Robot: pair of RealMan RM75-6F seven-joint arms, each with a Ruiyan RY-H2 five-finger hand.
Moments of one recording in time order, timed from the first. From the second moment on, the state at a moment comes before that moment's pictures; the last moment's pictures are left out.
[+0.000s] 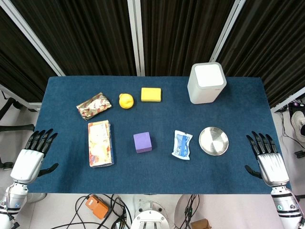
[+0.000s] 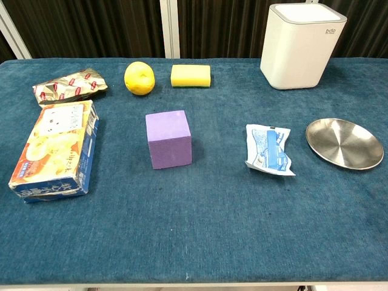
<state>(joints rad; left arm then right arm) -0.12 -1.19 0.02 -1.50 1.67 1.52 0.05 0.11 -1.19 0.01 -1.56 -1.61 1.47 -0.14</state>
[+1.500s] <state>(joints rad) -0.12 -1.10 0.01 -1.50 1.61 1.50 -0.12 1.01 -1.89 0.26 -1.32 -0.97 0.71 -0.71</state>
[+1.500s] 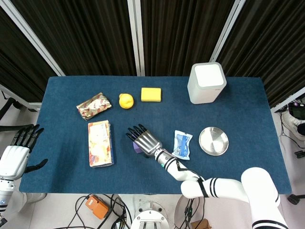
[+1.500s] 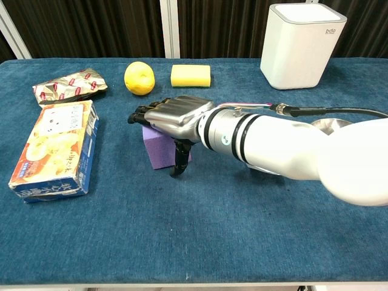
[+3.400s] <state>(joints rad) -0.13 -1.10 0.03 -1.53 1.61 1.47 -0.09 0.80 -1.64 0.21 -1.28 -1.16 0.88 -0.25</state>
